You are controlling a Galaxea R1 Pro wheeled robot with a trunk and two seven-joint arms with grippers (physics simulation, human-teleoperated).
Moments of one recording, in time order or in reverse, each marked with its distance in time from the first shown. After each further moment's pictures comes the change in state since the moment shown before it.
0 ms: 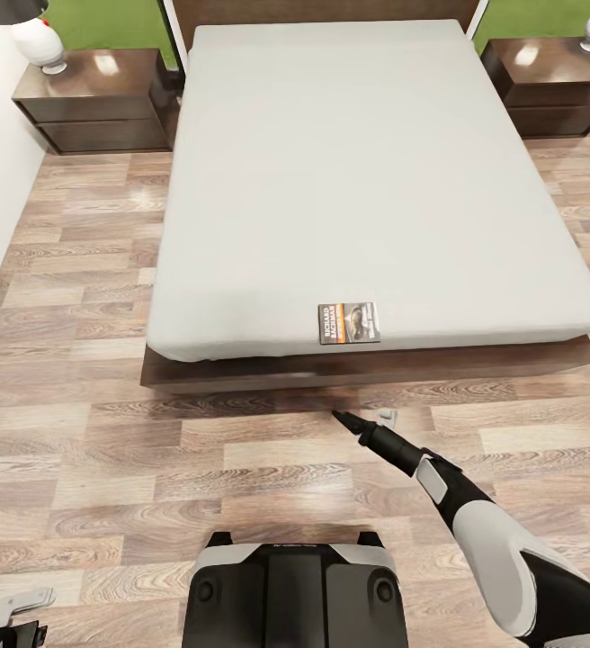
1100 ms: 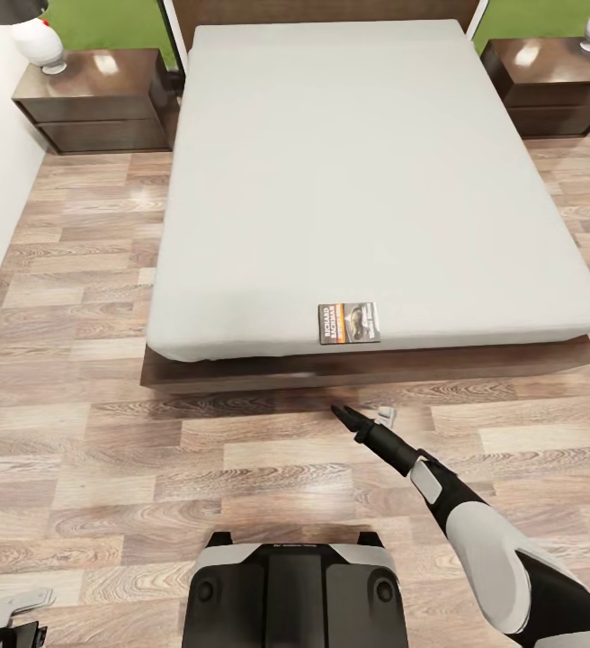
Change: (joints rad) left arm 0.000 0.000 0.000 0.000 0.000 0.007 -0.002; right arm 0.000 0.026 -0.055 0.014 -0.003 -0.102 0.001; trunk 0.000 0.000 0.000
